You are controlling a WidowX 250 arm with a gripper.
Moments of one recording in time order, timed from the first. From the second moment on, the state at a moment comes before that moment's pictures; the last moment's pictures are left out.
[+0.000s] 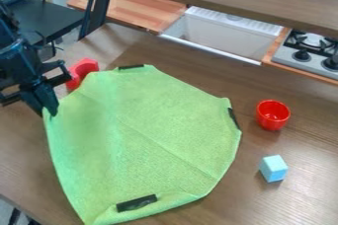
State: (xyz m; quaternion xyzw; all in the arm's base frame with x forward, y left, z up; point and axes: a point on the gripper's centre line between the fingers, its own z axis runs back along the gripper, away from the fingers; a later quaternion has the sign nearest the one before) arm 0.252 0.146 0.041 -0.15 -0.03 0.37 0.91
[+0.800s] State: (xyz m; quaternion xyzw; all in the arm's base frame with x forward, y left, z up) arm 0.249 0.140 0.048 -0.09 -0.06 0.34 0.93
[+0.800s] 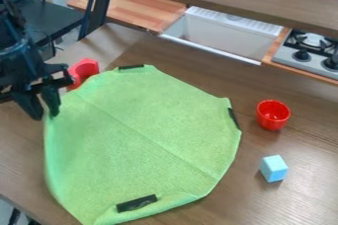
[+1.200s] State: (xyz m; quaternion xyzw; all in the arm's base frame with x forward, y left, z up) arm 0.260 0.119 0.053 -0.08 -0.05 0.32 0.94
